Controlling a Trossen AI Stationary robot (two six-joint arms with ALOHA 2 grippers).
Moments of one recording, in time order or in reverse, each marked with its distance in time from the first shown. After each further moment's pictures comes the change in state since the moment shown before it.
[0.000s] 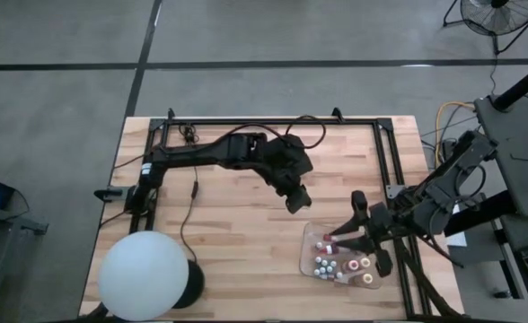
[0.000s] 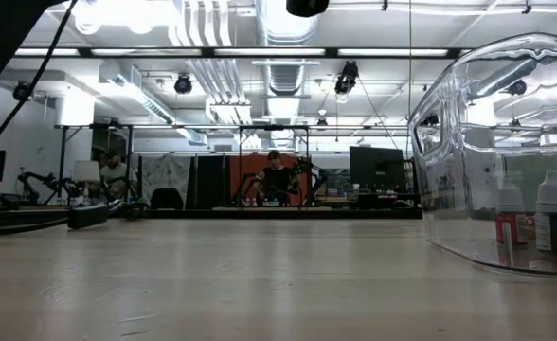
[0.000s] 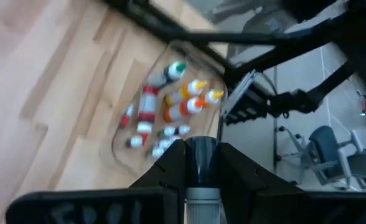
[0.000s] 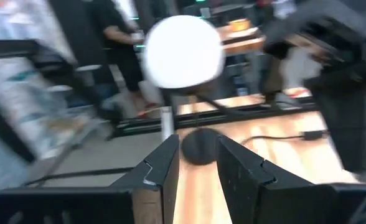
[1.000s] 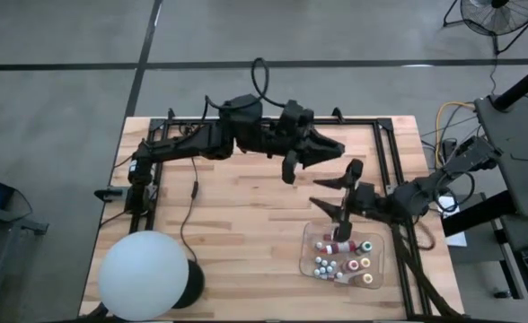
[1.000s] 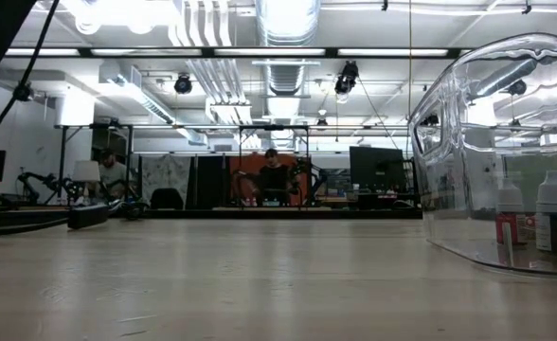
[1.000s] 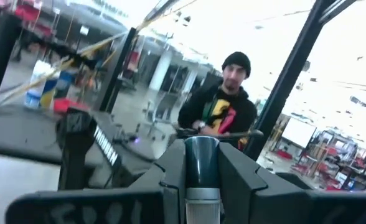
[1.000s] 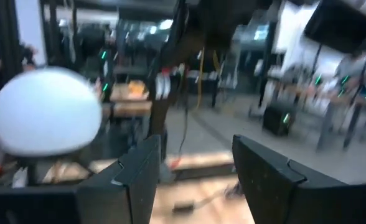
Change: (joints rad) left arm 0.027 -0.095 -0.007 0.830 -0.076 0.160; right arm -0.205 0.065 -0.064 0.409 0.257 -0.489
